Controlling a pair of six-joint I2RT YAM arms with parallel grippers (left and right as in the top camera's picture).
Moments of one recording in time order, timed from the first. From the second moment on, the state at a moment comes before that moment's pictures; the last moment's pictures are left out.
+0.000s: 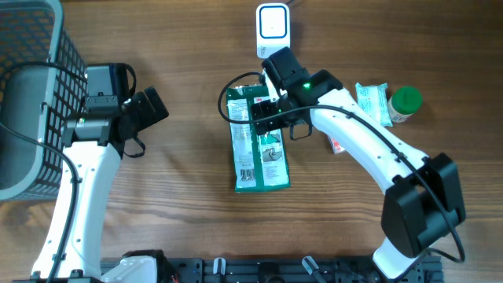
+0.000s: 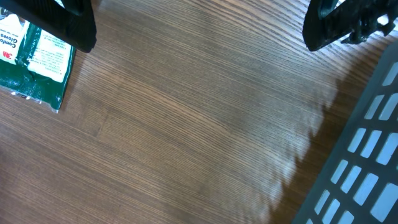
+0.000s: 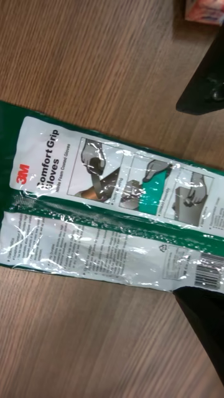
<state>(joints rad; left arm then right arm) 0.03 1.35 1.13 -0.82 -0.12 -0.42 0.56 1.85 1.46 -0.86 -0.12 0.24</state>
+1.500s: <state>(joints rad) 0.03 1.35 1.13 -0.82 -0.12 -0.42 0.56 2.10 1.46 -0.84 -0.16 0.29</state>
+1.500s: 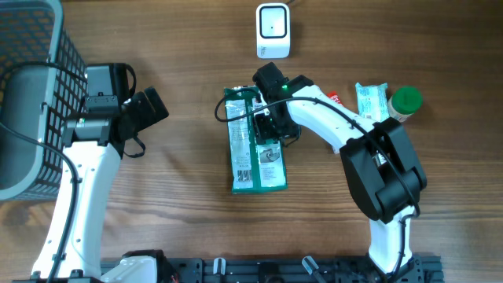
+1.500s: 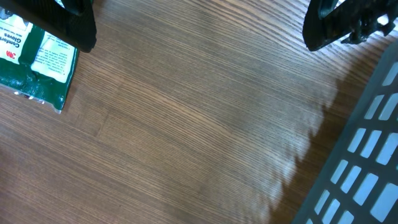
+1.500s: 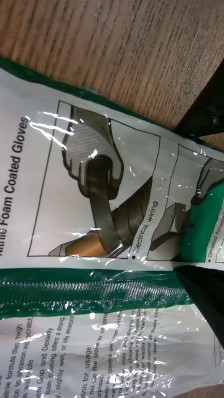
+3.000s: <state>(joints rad) -0.12 1.48 1.04 -0.72 0.29 -0.52 0.49 2.10 1.47 -0.83 -0.26 0.29</state>
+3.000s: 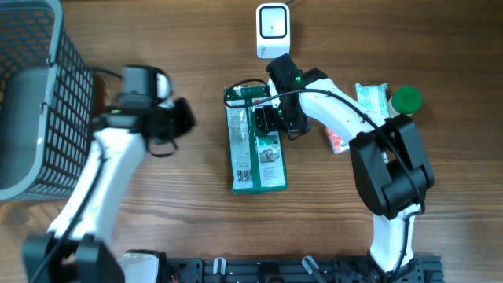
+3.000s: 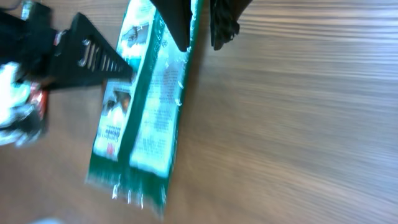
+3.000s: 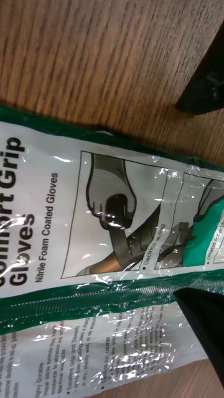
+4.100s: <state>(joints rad) -0.40 1.81 1.07 -0.63 0.28 -0.75 0.33 2.10 1.47 -0.89 -0.62 0.06</state>
